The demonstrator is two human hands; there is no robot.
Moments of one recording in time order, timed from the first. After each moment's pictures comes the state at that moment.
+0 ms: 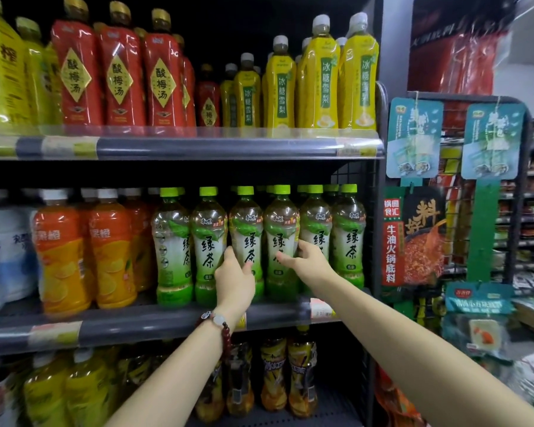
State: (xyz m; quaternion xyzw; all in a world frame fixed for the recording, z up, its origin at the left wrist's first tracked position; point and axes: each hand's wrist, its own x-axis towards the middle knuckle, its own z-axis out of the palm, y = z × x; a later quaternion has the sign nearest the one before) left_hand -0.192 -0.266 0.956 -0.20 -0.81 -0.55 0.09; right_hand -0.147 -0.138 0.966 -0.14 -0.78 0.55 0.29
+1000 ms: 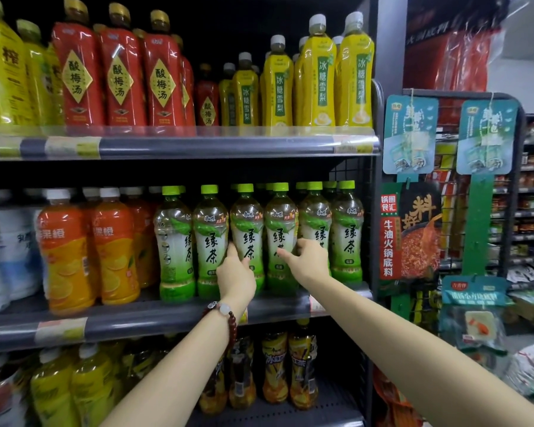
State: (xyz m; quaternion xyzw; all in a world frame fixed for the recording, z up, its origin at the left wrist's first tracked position) left_hand -0.201 -0.260 0.952 -0.18 -0.83 -0.53 0.11; right_hand -0.149 -0.144 0.962 -0.24 -0.83 0.36 0.36
